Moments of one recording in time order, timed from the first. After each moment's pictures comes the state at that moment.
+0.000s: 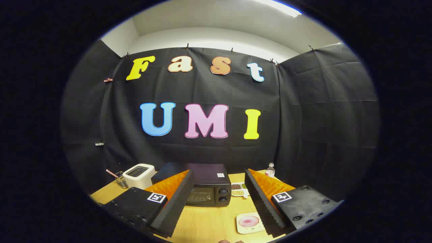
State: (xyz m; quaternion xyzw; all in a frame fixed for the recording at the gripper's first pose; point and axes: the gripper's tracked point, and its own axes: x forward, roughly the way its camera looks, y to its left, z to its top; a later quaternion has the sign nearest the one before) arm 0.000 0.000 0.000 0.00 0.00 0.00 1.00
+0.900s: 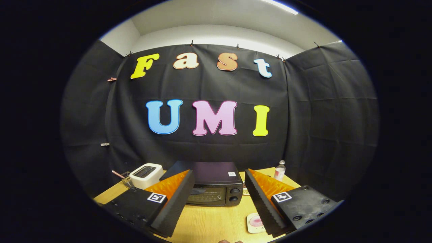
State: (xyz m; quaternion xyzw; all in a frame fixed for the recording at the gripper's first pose) arm 0.019 0.034 -0.006 0.00 0.02 0.04 1.00
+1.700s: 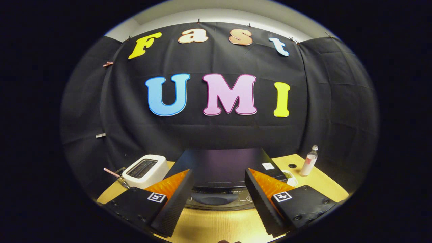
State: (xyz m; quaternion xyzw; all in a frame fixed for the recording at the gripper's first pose) arm 0.155 0.129 -0.106 0.01 0.10 0.04 0.99
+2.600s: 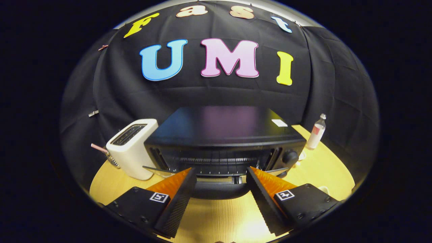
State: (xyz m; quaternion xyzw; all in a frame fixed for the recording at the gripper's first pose) arm 0.125 0.130 -0.213 0.00 0.22 0.04 0.97
